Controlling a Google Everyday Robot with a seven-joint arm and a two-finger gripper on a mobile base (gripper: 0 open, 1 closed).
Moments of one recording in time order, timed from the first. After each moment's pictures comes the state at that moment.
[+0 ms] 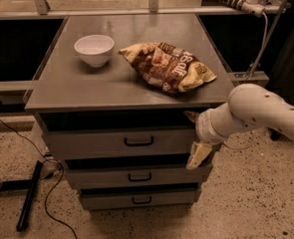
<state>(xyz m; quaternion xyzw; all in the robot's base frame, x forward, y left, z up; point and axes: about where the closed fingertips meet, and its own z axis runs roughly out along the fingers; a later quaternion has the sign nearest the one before) 0.559 -0.150 0.670 -0.68 0.67 0.05 0.28</state>
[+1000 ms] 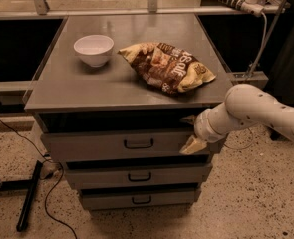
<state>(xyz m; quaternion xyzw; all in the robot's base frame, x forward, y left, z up) 0.573 -0.149 0.646 -0.68 0.68 0.07 0.27</state>
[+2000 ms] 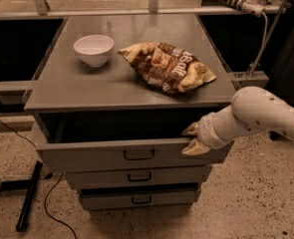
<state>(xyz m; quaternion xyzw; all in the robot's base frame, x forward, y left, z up) 0.545 -0.140 0.670 -0.69 0.67 0.08 0.28</state>
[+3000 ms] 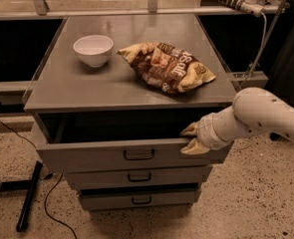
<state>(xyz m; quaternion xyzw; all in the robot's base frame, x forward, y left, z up) 0.540 -0.138 0.675 -0.69 0.66 0.08 0.29</state>
